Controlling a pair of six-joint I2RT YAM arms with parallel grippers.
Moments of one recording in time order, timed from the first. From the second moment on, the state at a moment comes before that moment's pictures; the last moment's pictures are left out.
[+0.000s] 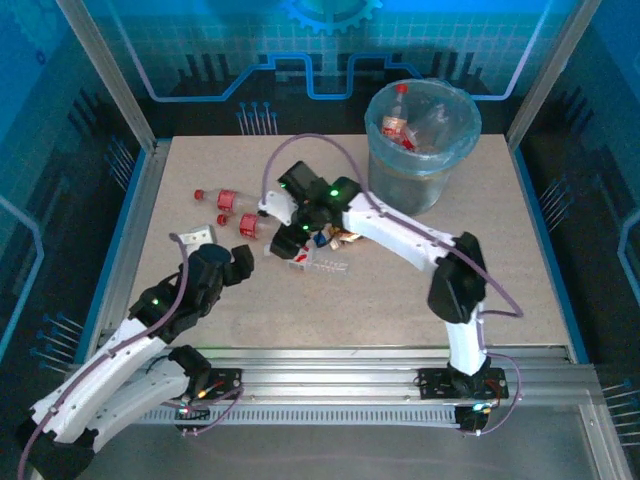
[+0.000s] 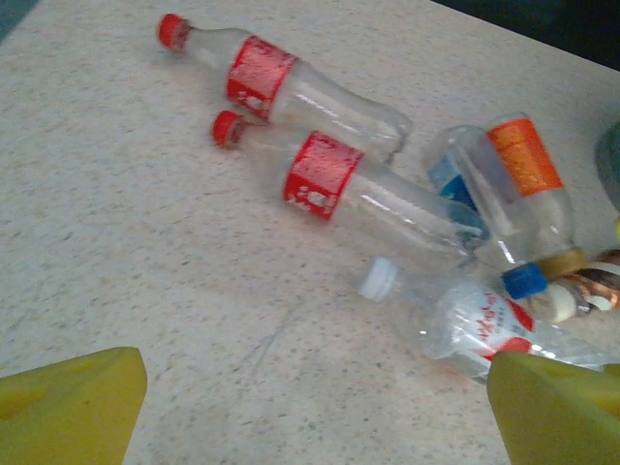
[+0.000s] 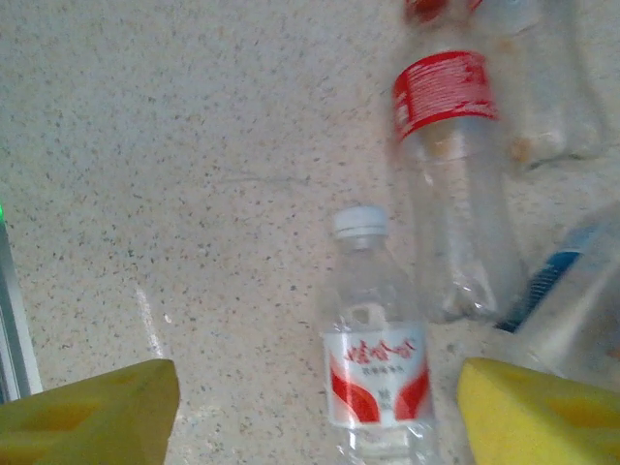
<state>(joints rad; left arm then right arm) -0.58 0.69 0.71 -0.75 -0.52 -0.74 0.86 2.01 1.91 -0.91 -0.20 -0.28</state>
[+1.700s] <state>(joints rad) -0.57 0.54 0.59 -0.87 -0.61 -0.82 0.99 2.59 2.51 -1.21 0.13 -0.29</state>
